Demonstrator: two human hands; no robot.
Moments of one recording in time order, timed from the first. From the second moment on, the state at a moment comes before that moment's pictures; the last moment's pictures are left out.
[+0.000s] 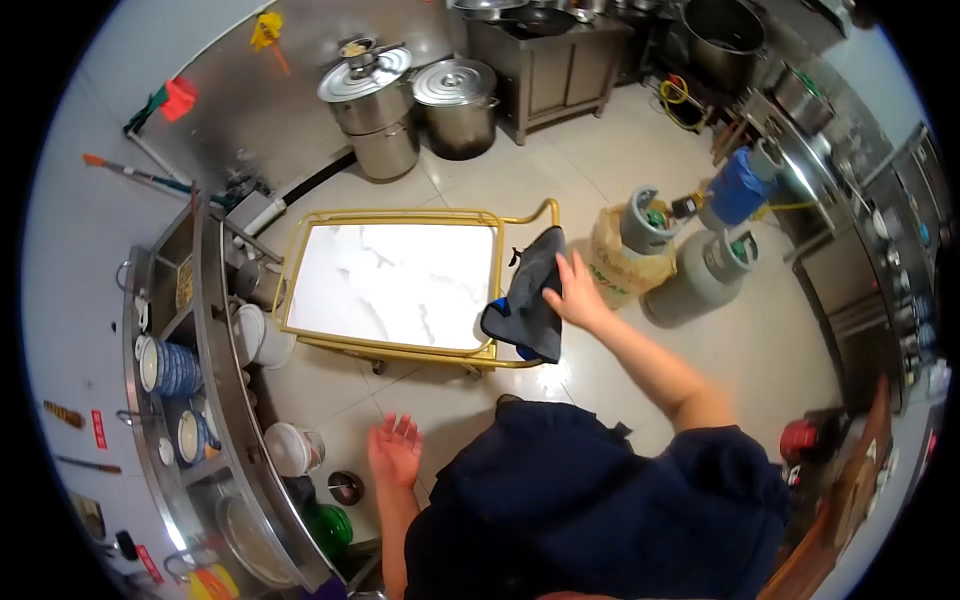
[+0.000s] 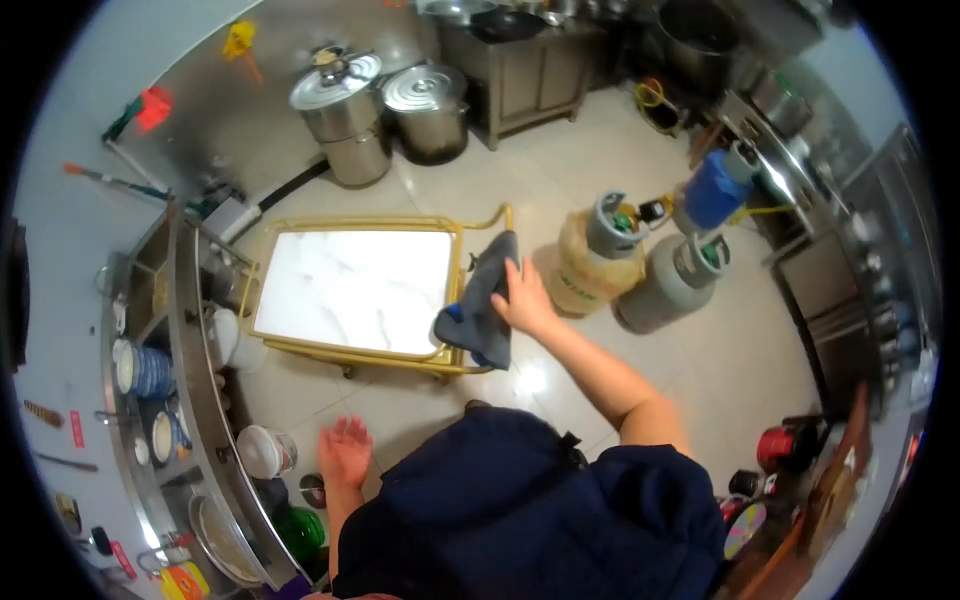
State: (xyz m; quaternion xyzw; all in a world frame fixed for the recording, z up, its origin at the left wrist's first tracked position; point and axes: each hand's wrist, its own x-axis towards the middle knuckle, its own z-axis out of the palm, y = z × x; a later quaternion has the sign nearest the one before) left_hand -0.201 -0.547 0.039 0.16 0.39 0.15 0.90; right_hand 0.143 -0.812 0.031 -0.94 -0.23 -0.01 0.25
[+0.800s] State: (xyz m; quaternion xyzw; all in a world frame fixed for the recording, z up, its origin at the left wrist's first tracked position) left_hand -0.242 -0.547 0.017 0.08 0.46 0.26 0.84; right_hand 0.160 -0.776 0.034 -0.59 -0.79 -0.01 0.14
